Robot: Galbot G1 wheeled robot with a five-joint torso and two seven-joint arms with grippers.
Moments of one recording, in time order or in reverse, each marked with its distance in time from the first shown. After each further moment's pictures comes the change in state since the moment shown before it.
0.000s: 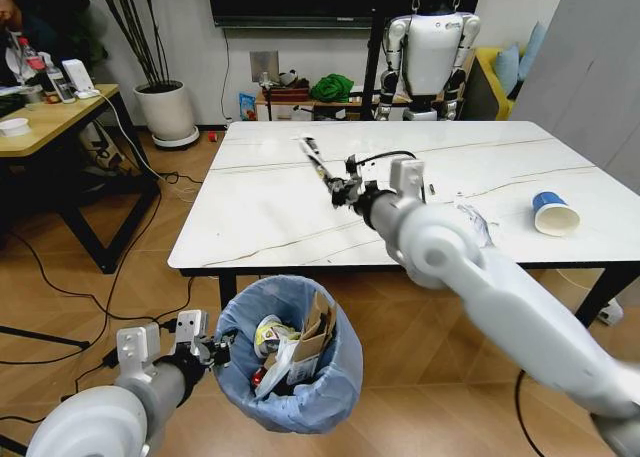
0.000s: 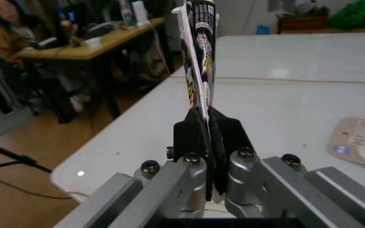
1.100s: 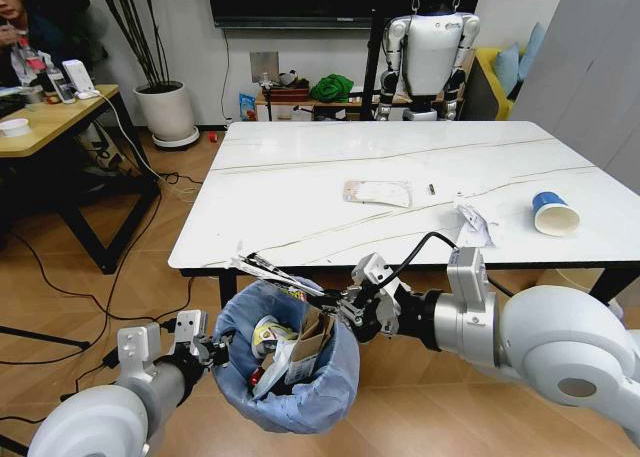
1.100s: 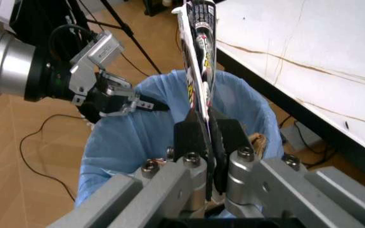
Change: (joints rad) left arm -0.001 0.002 0.018 0.003 0.013 0.000 -0.008; right arm -0.148 -0.435 0.040 0.316 0.113 -0.131 -0.366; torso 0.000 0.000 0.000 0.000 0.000
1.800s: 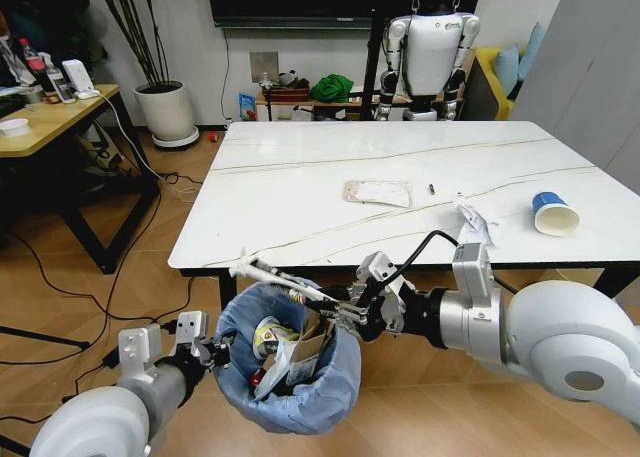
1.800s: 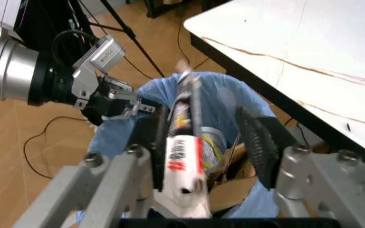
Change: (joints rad) left arm 0.003 -0.008 -0.001 -0.002 0.002 0.000 -0.002; right arm -0.012 0.005 0.013 -0.004 -0.007 0.006 -0.012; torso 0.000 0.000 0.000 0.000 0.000
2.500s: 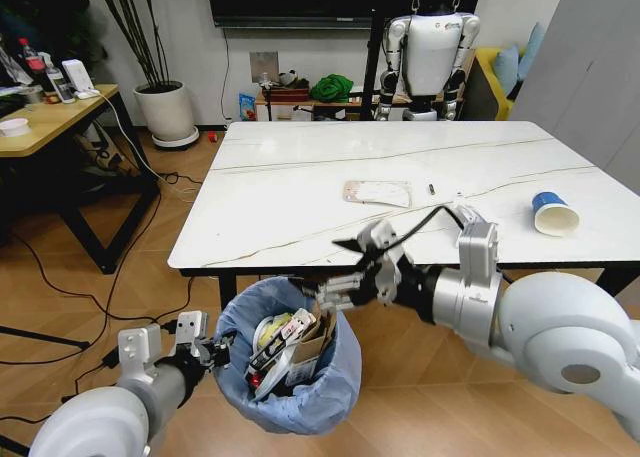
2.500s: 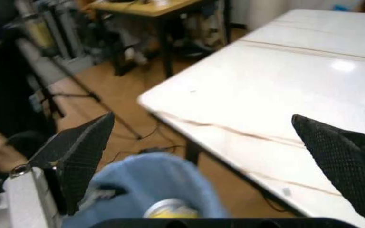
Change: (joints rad) left arm 0.008 0.011 -0.009 0.000 -0.001 0.000 0.003; right arm 0.051 0.171 0.042 -0.092 0.045 0.081 0.239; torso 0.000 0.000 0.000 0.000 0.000
